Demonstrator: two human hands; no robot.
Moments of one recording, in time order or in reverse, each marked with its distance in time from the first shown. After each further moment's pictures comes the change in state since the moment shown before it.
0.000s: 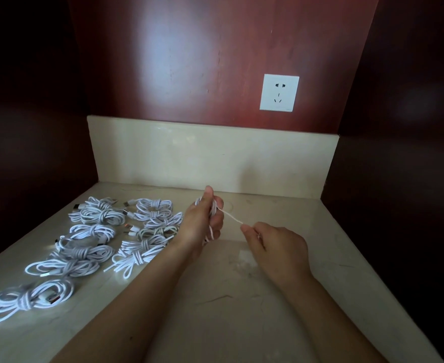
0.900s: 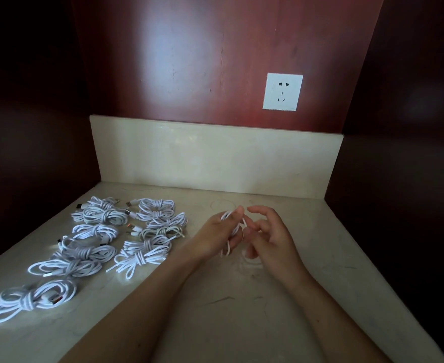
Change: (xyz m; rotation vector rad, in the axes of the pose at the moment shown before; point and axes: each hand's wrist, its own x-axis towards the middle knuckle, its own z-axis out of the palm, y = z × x) left_hand -0.011 -0.009 0.007 0.429 -0.280 0.103; right_hand 0.005 -0.013 -0.001 1.121 -0.138 0.240
